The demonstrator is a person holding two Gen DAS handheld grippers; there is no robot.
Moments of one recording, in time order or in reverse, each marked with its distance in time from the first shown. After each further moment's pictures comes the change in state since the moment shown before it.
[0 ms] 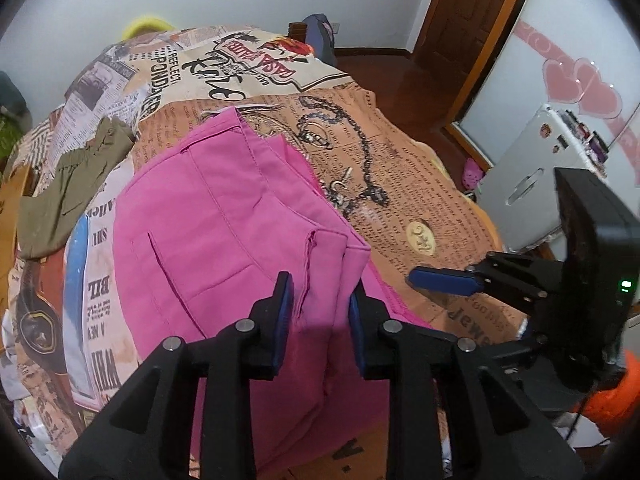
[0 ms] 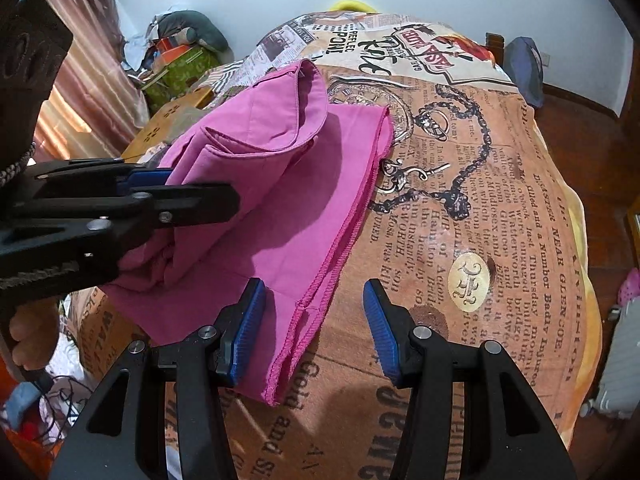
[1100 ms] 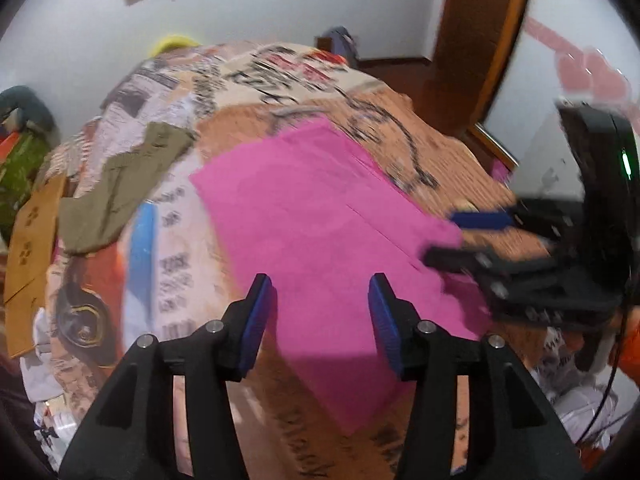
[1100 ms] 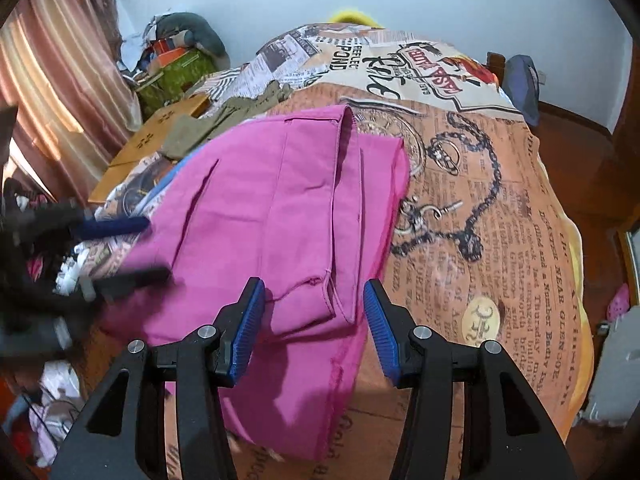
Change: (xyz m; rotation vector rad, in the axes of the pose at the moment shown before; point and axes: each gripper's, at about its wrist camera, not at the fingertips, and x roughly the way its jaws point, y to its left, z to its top) left arm -0.033 0.050 -0.032 0.027 -0.076 0.147; right arm 0.003 0.024 0.019 -0.043 -0.025 -0.060
